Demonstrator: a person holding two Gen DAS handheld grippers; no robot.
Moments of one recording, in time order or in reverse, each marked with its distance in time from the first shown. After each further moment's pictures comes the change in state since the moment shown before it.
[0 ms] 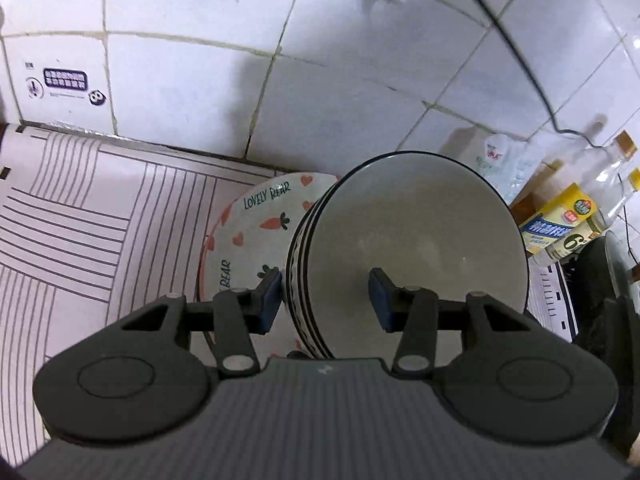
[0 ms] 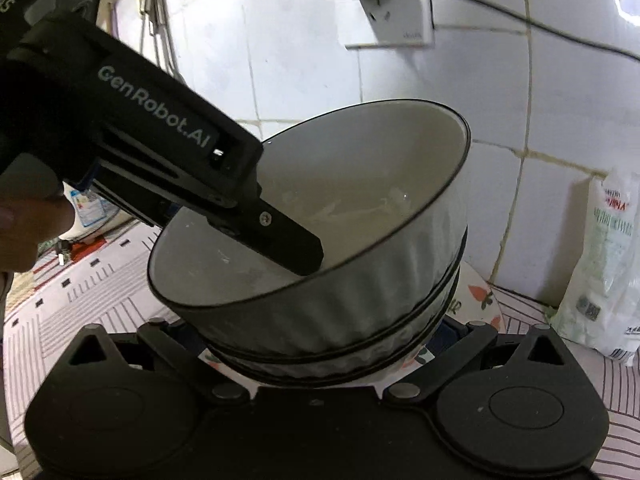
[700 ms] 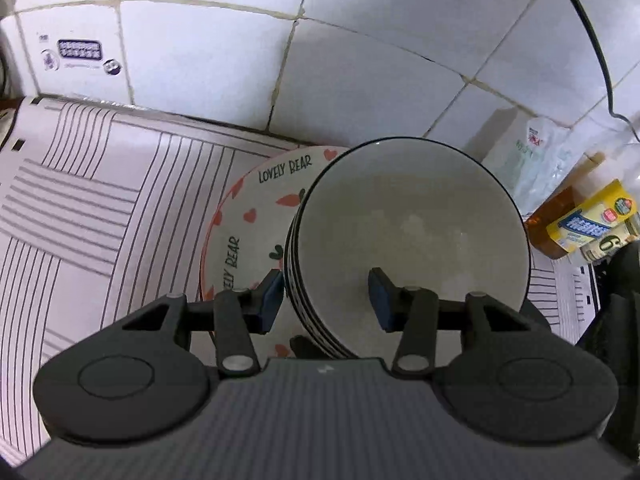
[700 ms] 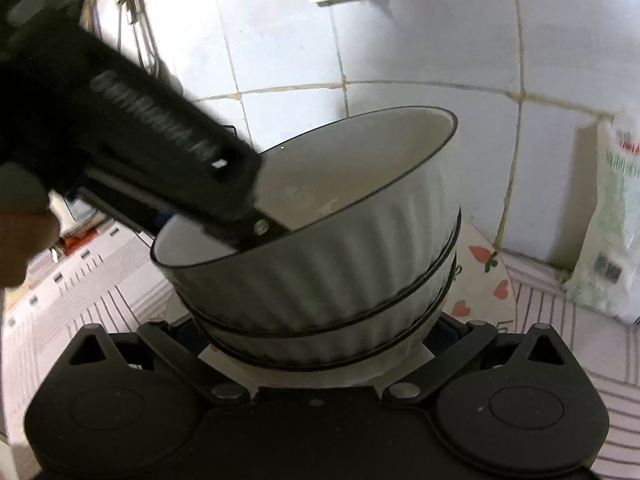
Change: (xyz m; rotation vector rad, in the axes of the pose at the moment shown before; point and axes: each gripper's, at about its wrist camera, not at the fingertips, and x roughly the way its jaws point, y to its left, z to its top) left arm 0.017 -0.011 -0.005 -0.064 0.052 0.119; right arm 0.021 -0.017 -0.010 0.069 0.055 0.045
